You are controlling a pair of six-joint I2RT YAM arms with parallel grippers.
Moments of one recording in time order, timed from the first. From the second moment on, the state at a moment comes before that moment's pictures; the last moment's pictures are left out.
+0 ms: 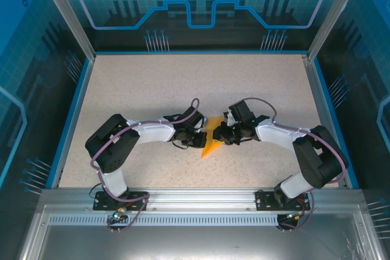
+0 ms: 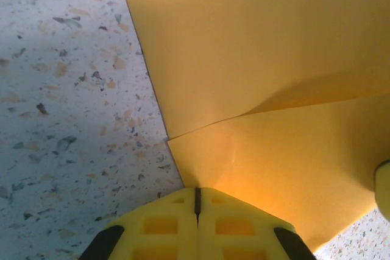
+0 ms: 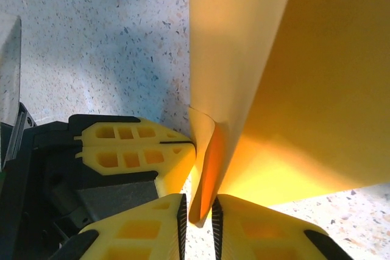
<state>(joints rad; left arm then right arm) -0.74 1.79 0.95 -0.26 0.29 -0.54 0.53 1.52 0.75 -0.27 -0.50 0.83</state>
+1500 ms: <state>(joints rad) -0.73 1.78 0.91 -0.18 0.32 -0.54 0.54 1.72 0.85 -0.21 -0.54 0.85</state>
